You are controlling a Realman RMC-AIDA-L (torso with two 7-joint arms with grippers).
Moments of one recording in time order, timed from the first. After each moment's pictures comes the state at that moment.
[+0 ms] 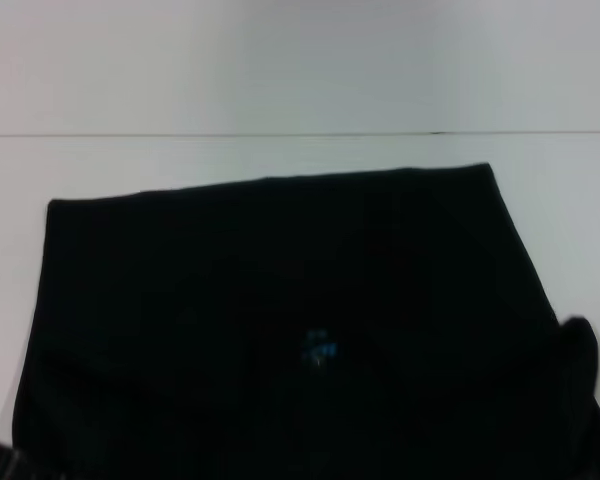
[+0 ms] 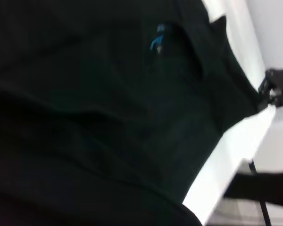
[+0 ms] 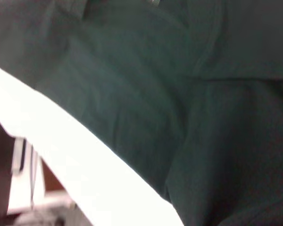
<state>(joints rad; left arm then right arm) -0.56 -1.87 0.56 0.58 2.56 1.96 -2.11 0.72 1.93 -0.85 -0.66 -2.62 -1.85 2.19</state>
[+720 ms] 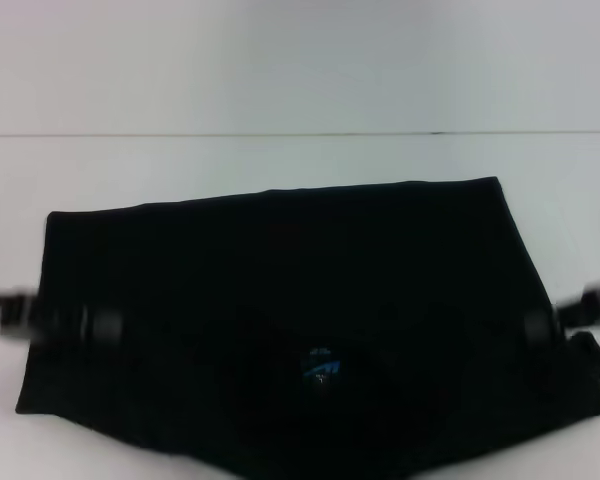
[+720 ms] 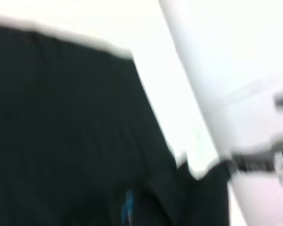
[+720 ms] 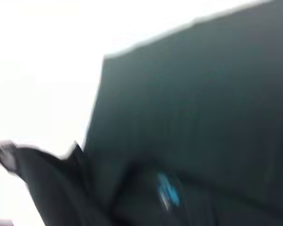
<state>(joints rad) -0.63 -1.84 0.31 0.56 2.45 1.93 -2.15 0.74 1.88 -0.44 -0.57 -2.52 -1.76 2.24</state>
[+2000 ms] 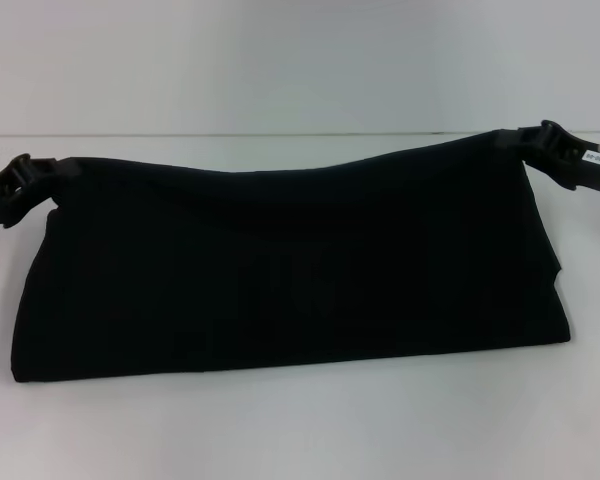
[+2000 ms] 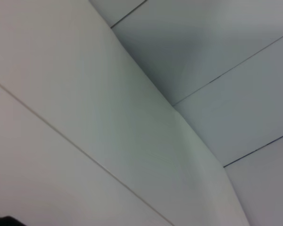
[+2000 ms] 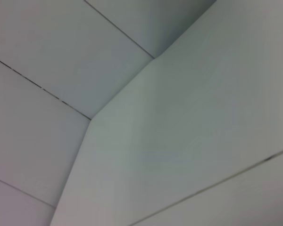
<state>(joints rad) -0.62 -1.94 0.09 0.41 2.18 1.23 -2.07 0.77 2.01 -0.34 -0.38 -2.07 -1.03 2.10</state>
